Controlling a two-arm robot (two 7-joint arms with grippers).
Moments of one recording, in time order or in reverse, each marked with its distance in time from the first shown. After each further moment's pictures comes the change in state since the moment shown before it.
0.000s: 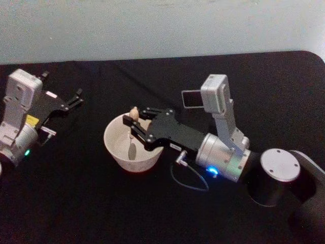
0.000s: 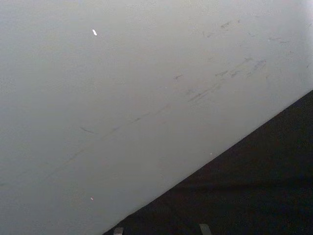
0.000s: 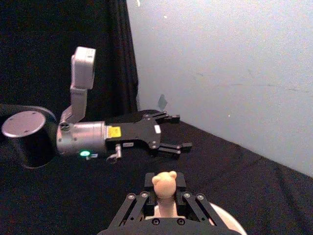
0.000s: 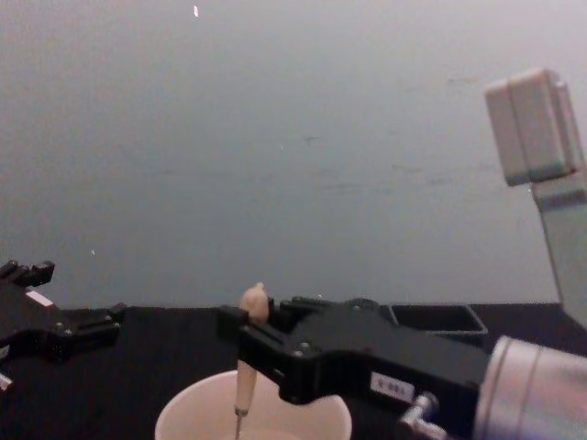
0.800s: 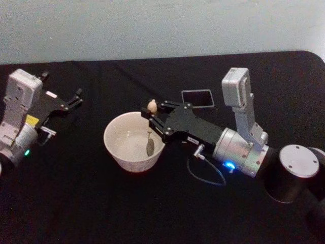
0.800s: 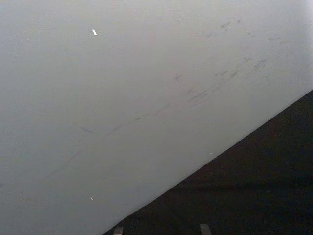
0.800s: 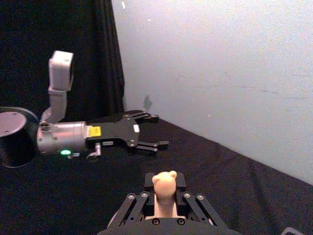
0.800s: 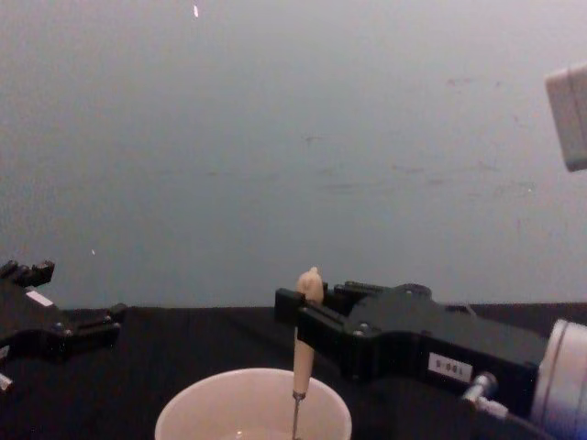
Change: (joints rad) left arm 0.000 0.000 0.000 0.000 0.000 0.000 0.000; right arm -0.016 0.034 0.063 -0.014 0.016 0.003 0.016
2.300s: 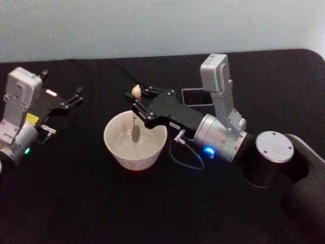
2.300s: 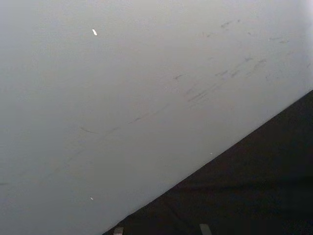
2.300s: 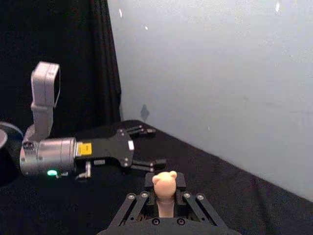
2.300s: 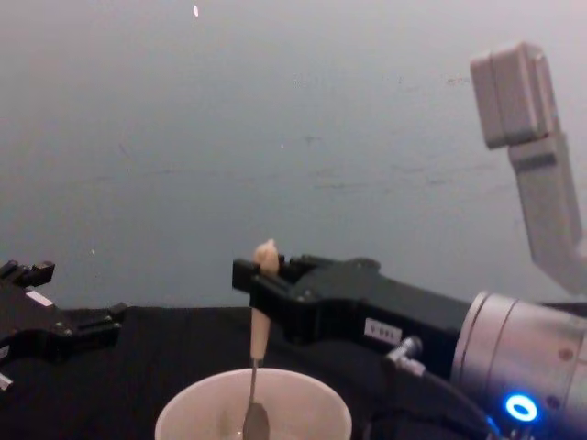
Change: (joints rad) left arm 0.000 0.000 0.000 0.000 0.000 0.000 0.000; right arm 0.097 -0.081 -0.049 0.105 -0.016 -0.029 -0.036
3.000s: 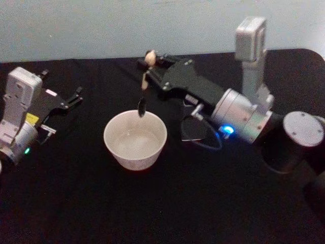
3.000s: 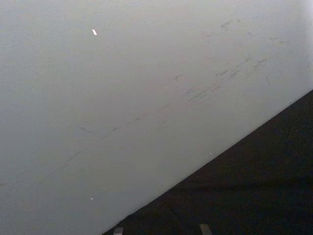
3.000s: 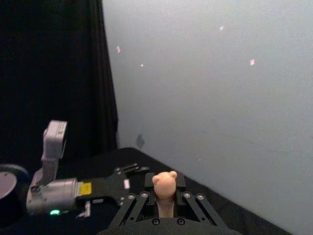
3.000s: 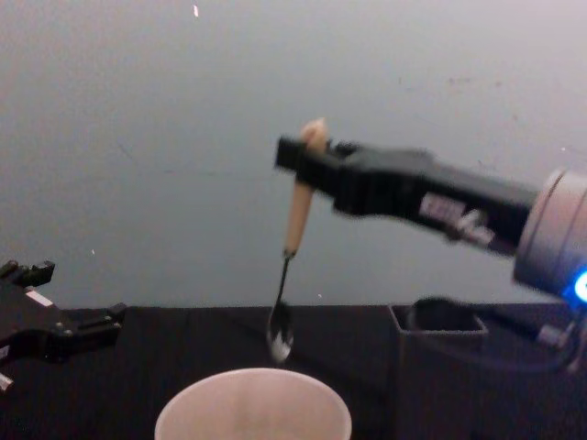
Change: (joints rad) left arm 0.000 0.000 0.000 0.000 0.000 0.000 0.000; right arm -0.016 0.064 0.066 -0.179 0.085 0.064 -0.025
